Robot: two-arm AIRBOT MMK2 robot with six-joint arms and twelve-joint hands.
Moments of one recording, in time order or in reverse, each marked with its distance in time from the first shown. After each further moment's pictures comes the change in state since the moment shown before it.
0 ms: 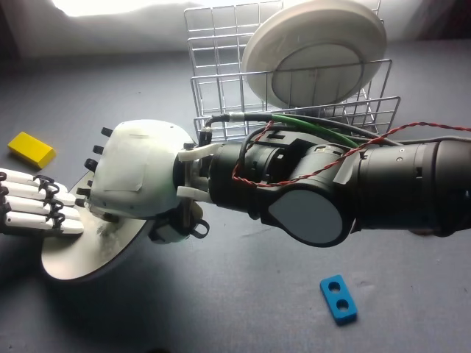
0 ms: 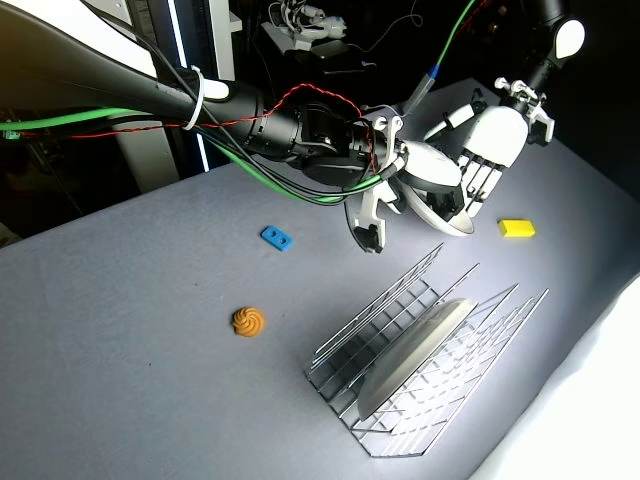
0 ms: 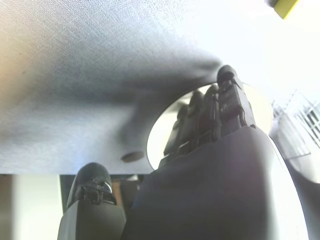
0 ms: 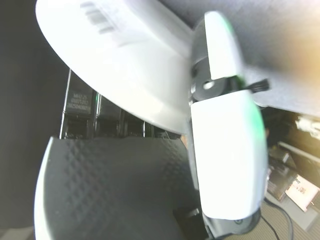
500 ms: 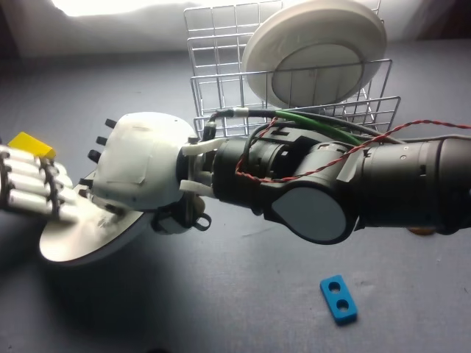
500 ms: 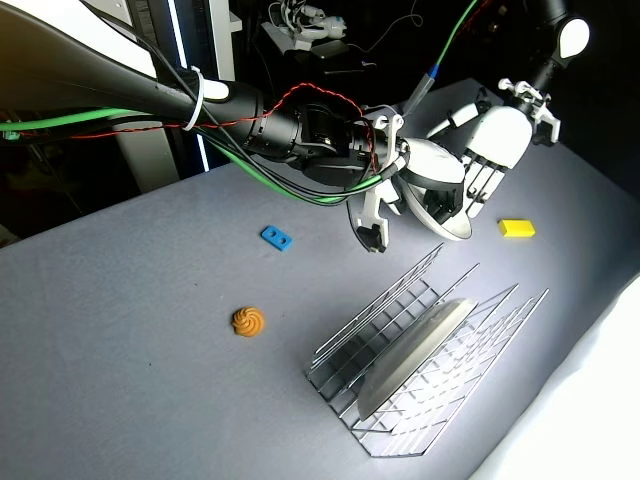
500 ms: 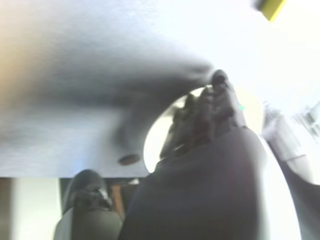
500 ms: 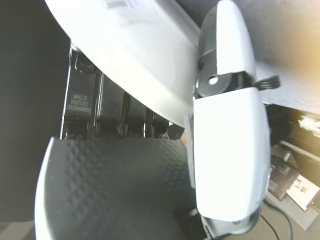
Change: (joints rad) left arm -0.126 0.005 0.019 0.039 0.015 -0.037; right arm 0.000 0.010 -0.003 0.000 -0.029 -0.003
